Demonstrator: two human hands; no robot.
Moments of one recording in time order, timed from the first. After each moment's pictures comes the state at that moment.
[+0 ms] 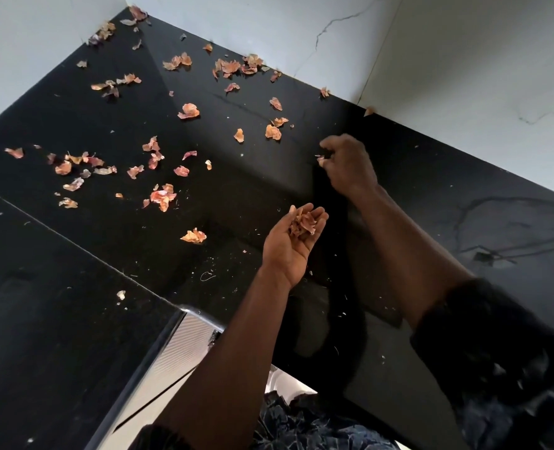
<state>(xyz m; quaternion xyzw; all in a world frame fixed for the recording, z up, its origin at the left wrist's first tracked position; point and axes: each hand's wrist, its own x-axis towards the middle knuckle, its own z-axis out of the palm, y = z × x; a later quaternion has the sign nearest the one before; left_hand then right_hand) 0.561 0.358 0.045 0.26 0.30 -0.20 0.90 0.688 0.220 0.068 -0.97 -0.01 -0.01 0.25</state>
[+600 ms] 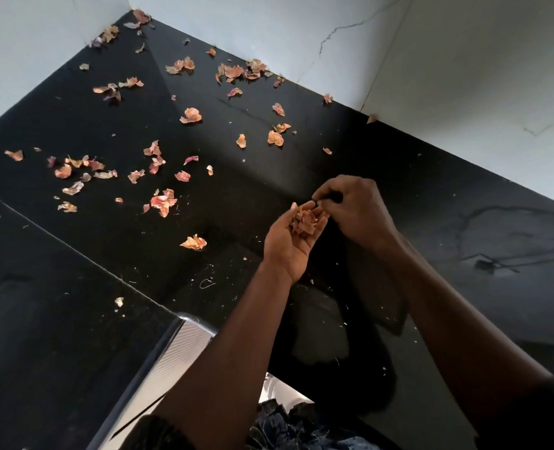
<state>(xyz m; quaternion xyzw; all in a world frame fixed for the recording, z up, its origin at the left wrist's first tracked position) 0.578 0.360 0.048 0.26 0.29 -0.20 0.90 0.614 0.218 0.096 -0.94 -0.11 0.02 0.32</state>
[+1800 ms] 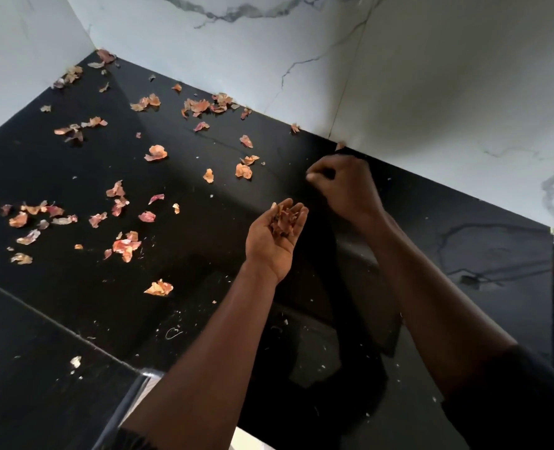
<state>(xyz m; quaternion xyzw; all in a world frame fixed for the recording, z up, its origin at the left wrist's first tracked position) 0.642 0.332 0.064 0.23 0.31 -0.18 0.91 0.703 0.177 0.103 -0.93 -0.05 -0.07 0.34</state>
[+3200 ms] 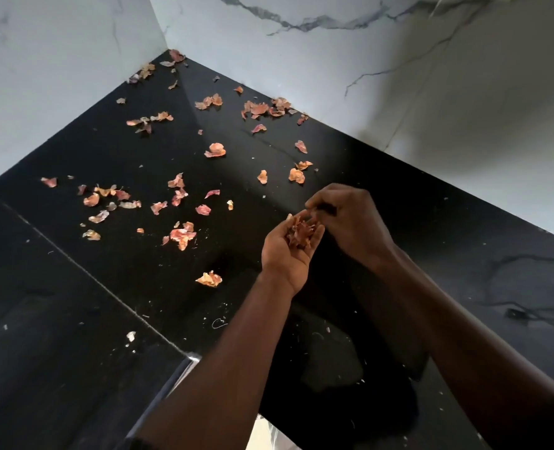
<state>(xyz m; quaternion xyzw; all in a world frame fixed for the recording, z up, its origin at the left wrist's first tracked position) 0.630 0.384 0.077 0.22 0.37 -0.14 0.89 0.668 0.252 0.111 -0.92 -0.19 0.01 0.34</state>
